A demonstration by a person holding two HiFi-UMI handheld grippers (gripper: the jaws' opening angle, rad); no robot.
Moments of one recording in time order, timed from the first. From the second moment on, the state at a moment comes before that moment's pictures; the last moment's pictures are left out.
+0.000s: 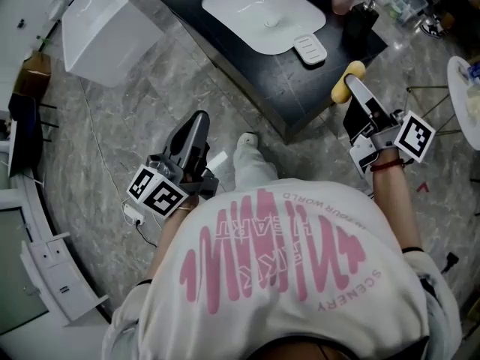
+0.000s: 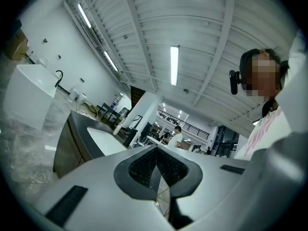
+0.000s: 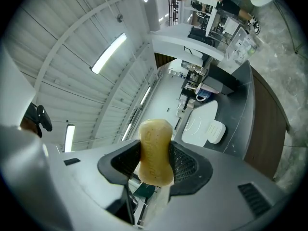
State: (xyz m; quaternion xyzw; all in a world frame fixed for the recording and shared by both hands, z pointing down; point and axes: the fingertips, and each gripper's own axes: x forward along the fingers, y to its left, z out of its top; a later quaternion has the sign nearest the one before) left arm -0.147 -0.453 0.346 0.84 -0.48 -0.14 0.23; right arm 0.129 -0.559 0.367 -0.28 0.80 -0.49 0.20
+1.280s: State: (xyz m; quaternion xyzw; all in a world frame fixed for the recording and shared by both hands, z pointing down) left arm -0.274 -0.725 0.357 0.91 -0.29 -0.08 0.28; right arm 0.085 -0.708 0.498 -0.58 0.70 -0.39 -0.11
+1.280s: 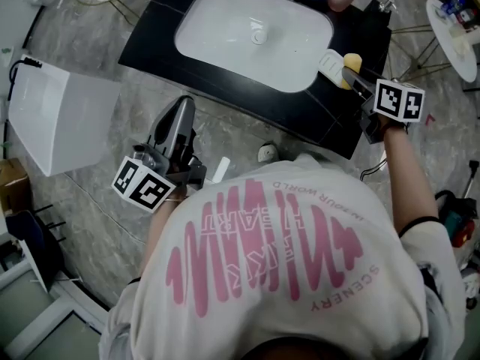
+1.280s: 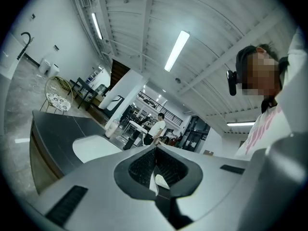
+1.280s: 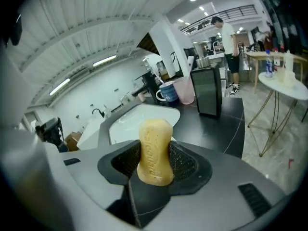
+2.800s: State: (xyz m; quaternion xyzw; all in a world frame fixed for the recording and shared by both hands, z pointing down) left arm -0.296 -0.733 0.359 0.88 -0.37 -0.11 0.28; right arm 0.060 -0.714 0.559 -0.34 0.73 -0.23 -0.55
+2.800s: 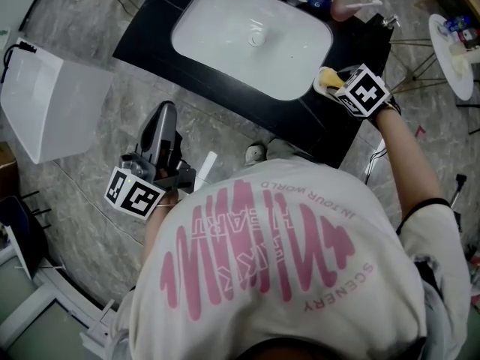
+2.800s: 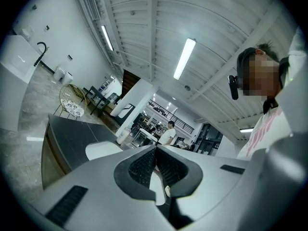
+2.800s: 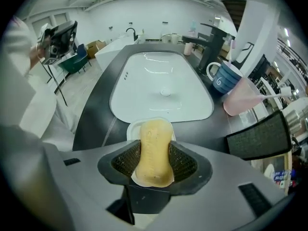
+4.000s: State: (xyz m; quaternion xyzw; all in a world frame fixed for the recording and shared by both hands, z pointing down) left arm -0.286 -0.739 0.329 0.89 -0.37 -0.11 0.25; right arm 0.060 -0.710 0.549 -0.27 0.74 -0.24 -0.56
